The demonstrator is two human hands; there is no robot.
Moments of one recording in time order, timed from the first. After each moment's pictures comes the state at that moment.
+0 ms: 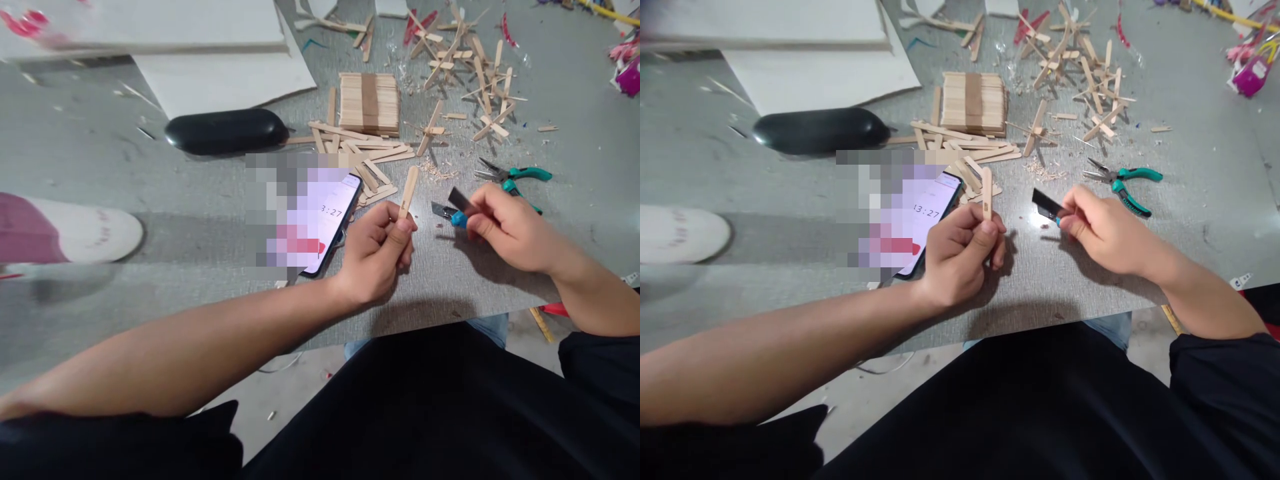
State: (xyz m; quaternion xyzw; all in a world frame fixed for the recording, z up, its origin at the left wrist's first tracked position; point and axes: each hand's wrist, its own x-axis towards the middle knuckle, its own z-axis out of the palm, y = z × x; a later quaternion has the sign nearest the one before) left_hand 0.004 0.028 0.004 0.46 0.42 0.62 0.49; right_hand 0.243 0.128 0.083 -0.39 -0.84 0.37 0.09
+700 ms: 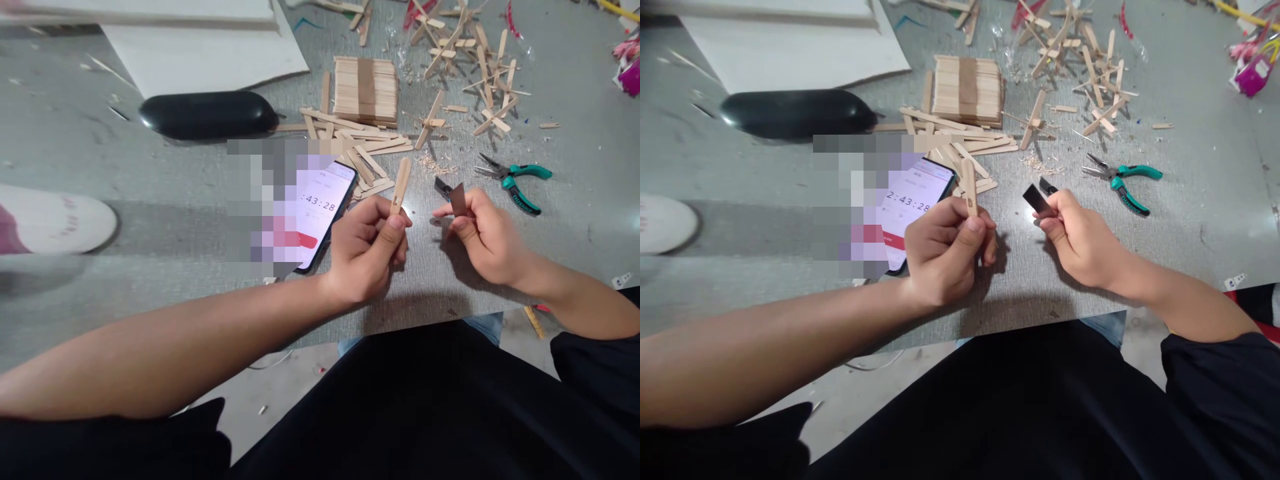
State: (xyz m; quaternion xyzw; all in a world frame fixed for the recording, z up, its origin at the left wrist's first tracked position) left_hand 0.007 0.027 0.009 0.45 0.38 0.68 0.44; right_hand 0.227 0.105 0.050 -0.34 -0.84 0.39 0.19
